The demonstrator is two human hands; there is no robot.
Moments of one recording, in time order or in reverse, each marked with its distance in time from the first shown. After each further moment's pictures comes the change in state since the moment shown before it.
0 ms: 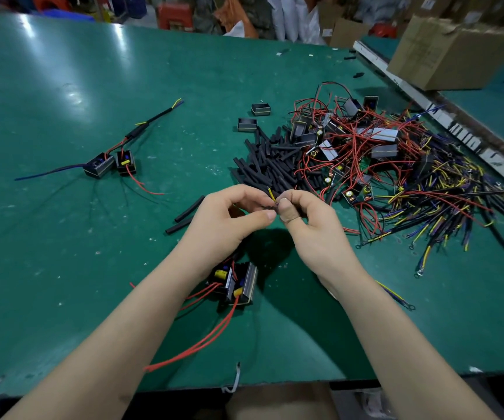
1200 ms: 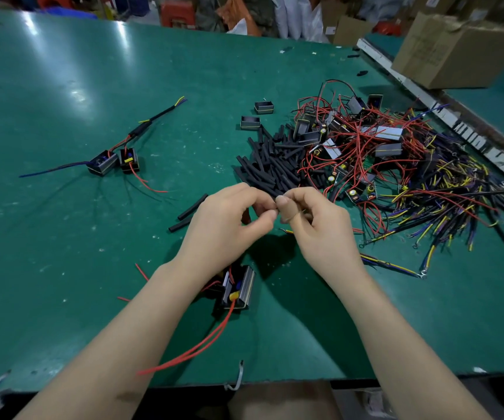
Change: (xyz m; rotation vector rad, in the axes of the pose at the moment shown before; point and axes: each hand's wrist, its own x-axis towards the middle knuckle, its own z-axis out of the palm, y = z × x) left_hand -0.001 -0.005 -0.001 0.568 0.084 0.408; right_hand -0.003 -0.001 -0.004 -0.303 0.084 -0.143
